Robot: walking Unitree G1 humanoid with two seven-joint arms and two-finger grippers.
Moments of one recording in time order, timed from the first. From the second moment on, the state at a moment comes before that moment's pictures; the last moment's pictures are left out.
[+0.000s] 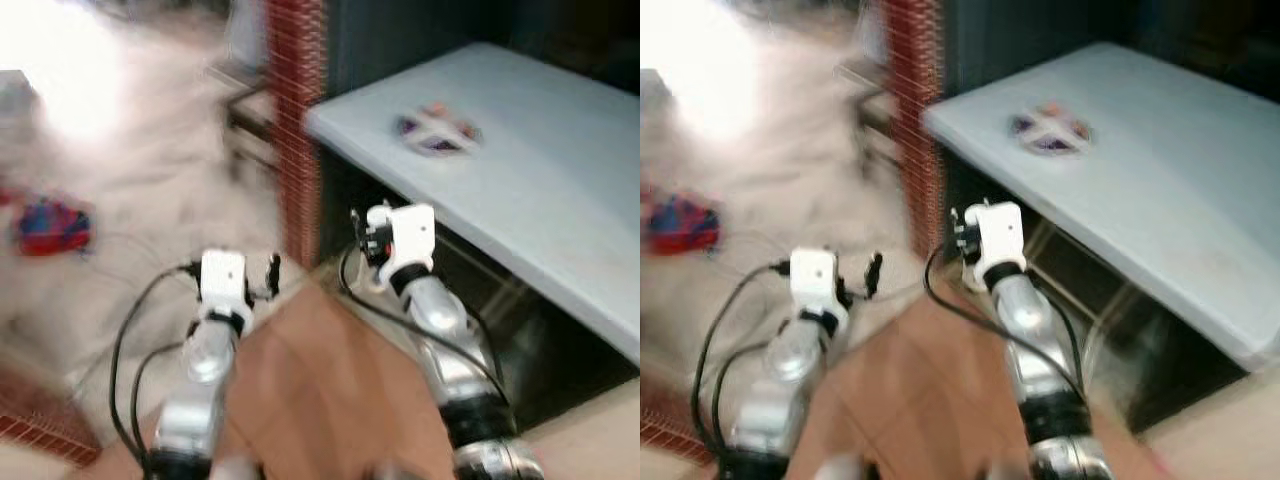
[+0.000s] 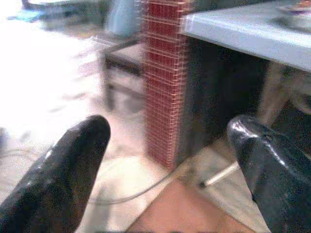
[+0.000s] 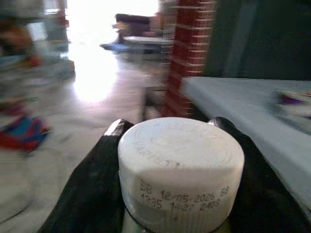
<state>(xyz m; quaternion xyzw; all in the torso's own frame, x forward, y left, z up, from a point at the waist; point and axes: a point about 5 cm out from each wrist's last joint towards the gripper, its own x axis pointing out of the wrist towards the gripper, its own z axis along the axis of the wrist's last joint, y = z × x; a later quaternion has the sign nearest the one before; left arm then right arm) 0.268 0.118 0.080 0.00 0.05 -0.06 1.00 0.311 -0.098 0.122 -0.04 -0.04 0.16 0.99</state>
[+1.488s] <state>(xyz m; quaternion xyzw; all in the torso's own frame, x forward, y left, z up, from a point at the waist) 0.284 0.131 0.085 0.04 0.04 -0.06 1.00 0.316 -0.091 0.116 -0.05 -0.04 0.17 0.98</state>
